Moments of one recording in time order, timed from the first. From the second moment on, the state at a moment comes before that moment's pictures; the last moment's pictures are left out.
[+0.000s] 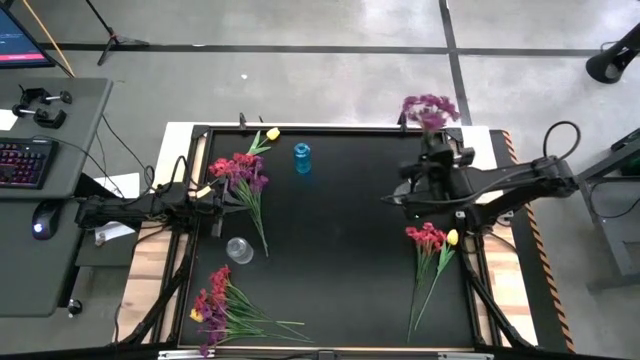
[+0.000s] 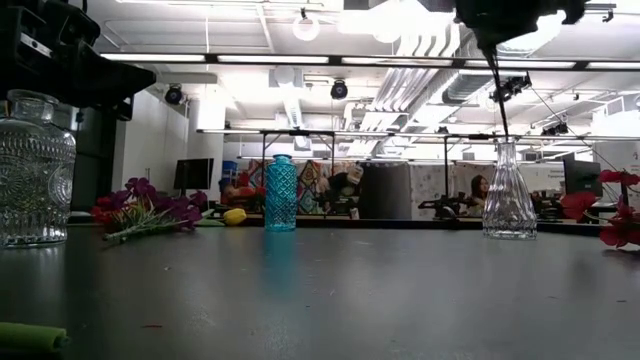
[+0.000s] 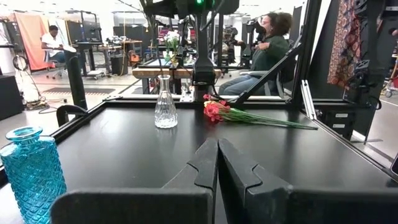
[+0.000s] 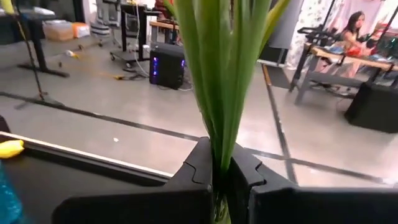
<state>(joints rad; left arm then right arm) 0.01 0.01 0.01 0.01 0.00 0.00 0.18 1.24 1.16 -1.56 1.40 1.53</state>
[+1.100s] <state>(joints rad) 0.01 0.01 0.01 0.01 0.00 0.00 0.19 1.20 1.12 -1.51 1.16 1.54</state>
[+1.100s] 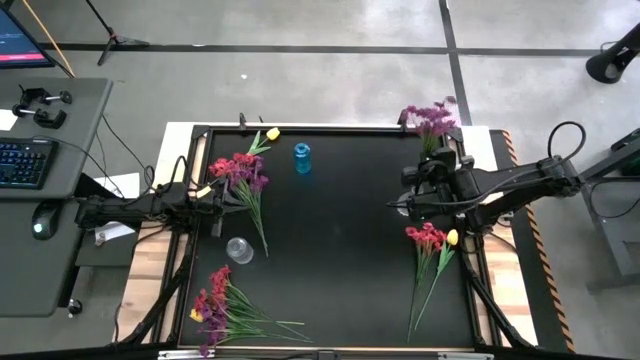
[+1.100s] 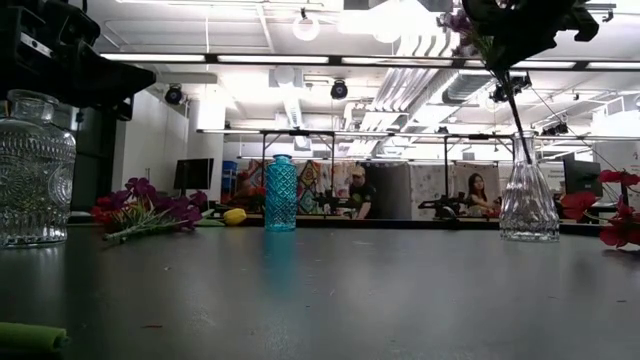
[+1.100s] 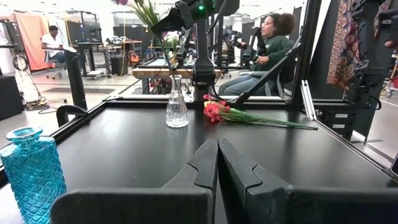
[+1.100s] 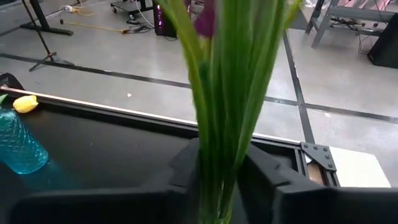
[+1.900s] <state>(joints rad) 0.01 0.01 0.01 0.01 0.00 0.00 0.19 1.20 1.28 -1.48 0.67 1.24</state>
